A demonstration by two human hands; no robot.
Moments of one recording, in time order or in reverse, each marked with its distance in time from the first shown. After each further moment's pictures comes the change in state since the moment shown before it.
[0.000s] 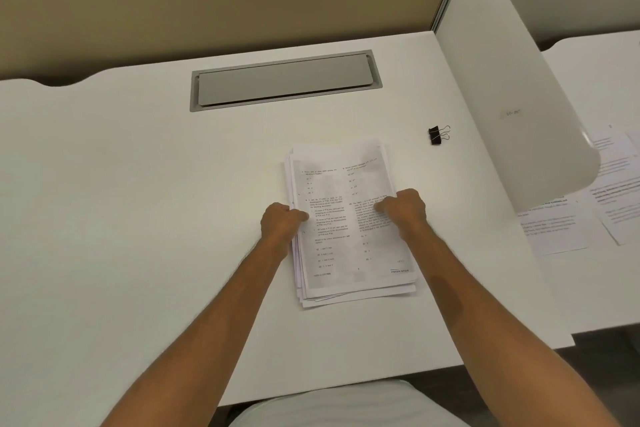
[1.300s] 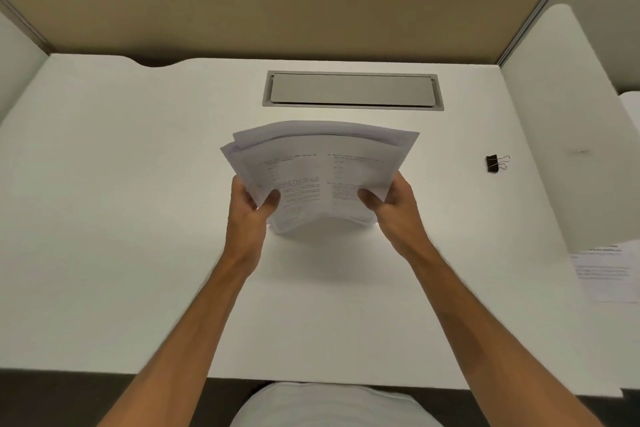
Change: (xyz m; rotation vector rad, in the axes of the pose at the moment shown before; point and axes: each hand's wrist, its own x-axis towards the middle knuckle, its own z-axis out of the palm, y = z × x) left_hand -0.064 -0.023 -0.157 -0.481 0.048 0.652; right_hand -0.136 -0.062 0.061 0.316 -0.365 -0.736
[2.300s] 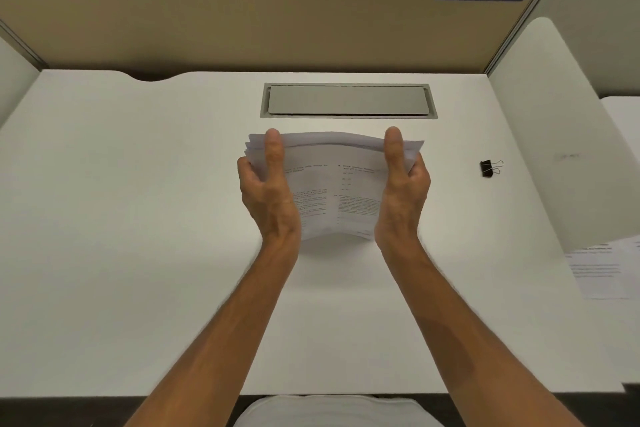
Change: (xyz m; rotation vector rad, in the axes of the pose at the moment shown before) left_hand 0.013 0.064 0.057 -0.115 0.391 0.002; right_hand 0.007 -0.055 0.042 0.305 0.495 -0.017
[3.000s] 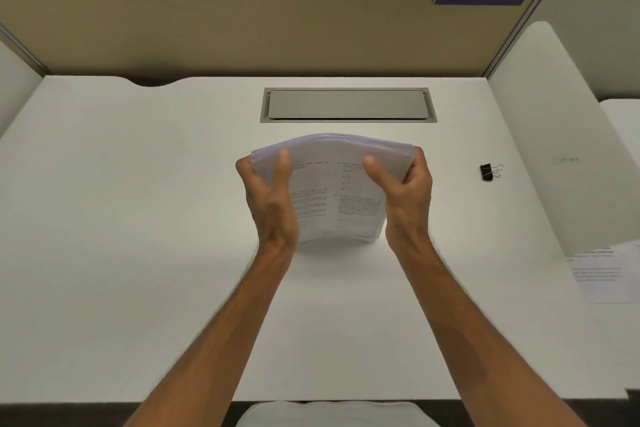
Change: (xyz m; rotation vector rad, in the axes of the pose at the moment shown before) left_hand 0.001 -0.005 -0.006 0.039 -0.150 0.136; right_hand 0.008 -0.002 -0.018 -0.067 -0.175 -0.122
